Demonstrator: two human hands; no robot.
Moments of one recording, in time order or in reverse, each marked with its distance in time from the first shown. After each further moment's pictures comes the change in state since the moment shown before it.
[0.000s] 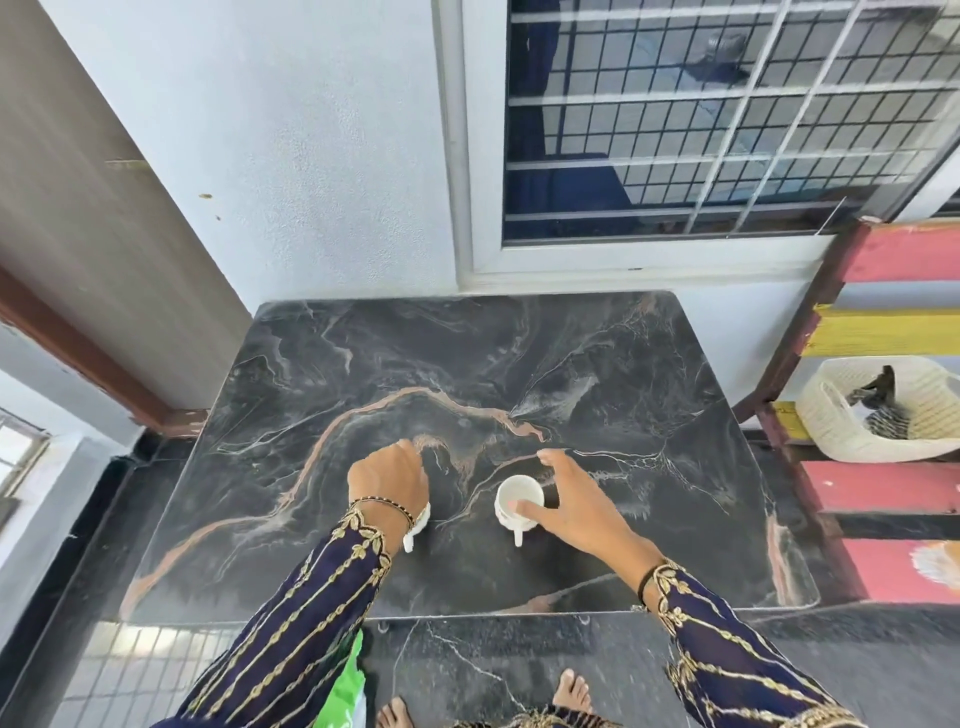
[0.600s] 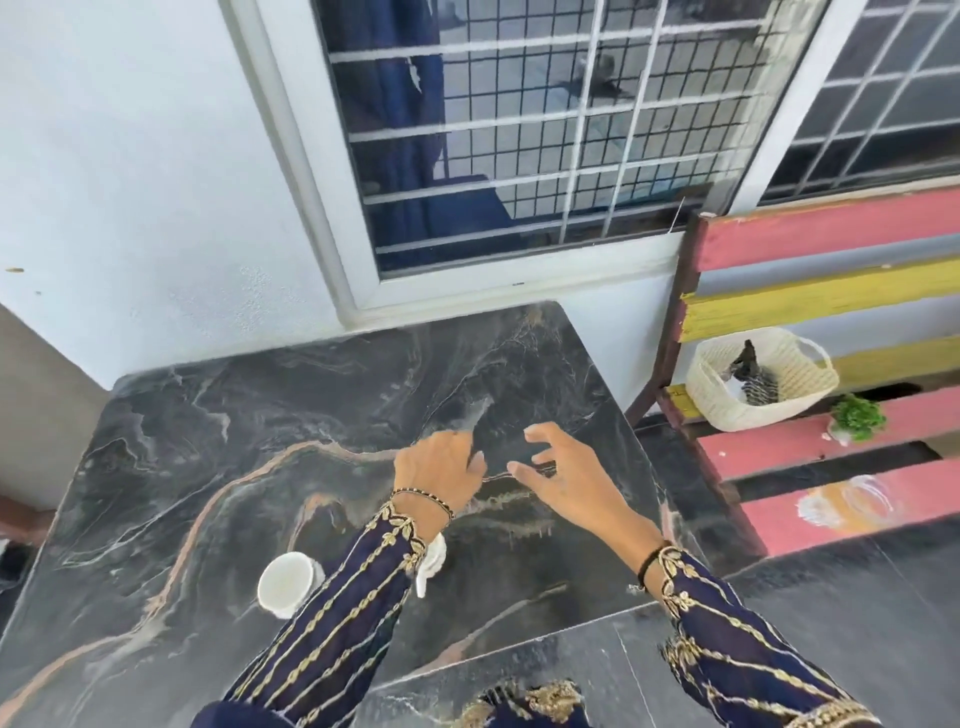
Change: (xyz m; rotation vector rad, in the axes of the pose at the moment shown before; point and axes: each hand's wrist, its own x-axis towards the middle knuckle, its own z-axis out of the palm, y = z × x) left_hand 0.019 0.174 -0.055 -0.272 0.166 0.426; right_hand -0.023 0.061 -0.114 0.166 0.282 0.039
